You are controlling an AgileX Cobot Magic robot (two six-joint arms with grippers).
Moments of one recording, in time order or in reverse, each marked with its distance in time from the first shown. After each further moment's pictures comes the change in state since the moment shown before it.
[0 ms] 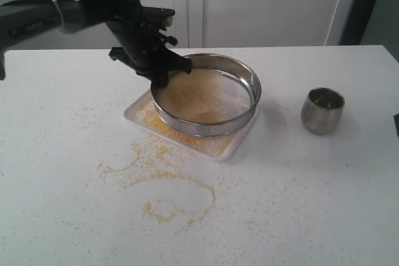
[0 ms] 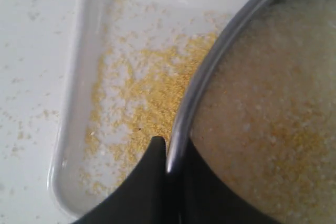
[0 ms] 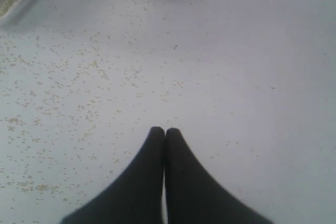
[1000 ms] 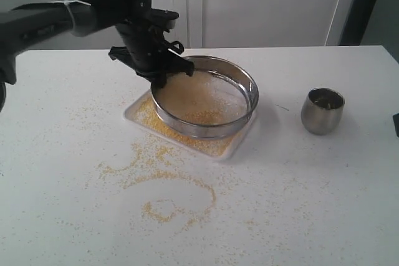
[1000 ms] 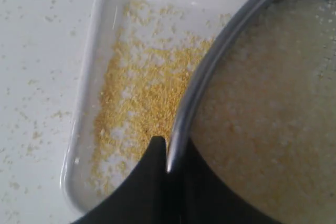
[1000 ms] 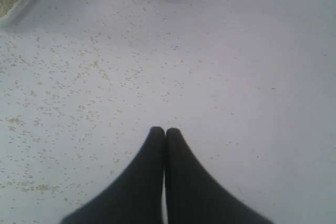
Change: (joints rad) left arm -0.019 0.013 -0.032 0.105 0.032 -0.091; right arm 0.000 -0.001 0.000 0.000 0.000 0.000
